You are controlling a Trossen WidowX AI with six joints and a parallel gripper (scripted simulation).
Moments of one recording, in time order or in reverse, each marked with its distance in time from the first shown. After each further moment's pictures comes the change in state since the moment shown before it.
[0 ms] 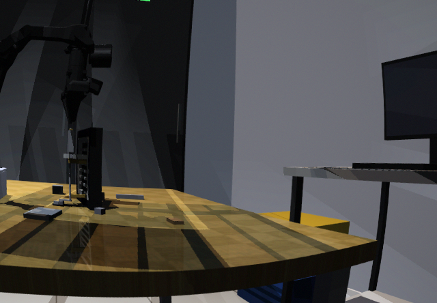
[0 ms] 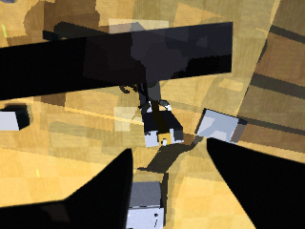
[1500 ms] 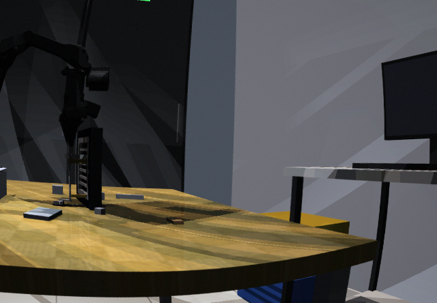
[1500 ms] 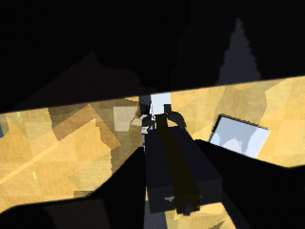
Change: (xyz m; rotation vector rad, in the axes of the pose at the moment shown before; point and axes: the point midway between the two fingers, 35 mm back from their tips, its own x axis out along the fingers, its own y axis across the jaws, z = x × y) arm 0.066 0.001 -0.001 0.000 0.006 0.002
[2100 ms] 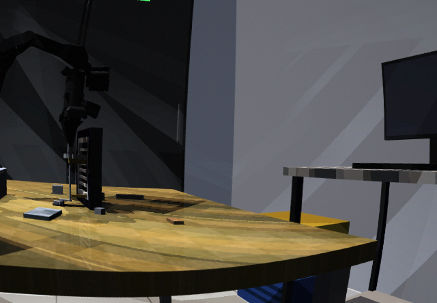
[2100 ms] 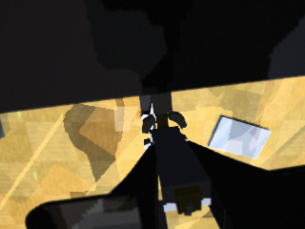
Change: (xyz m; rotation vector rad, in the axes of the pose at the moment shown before) arm 0.000 0.001 0.000 0.000 -0.001 0.004
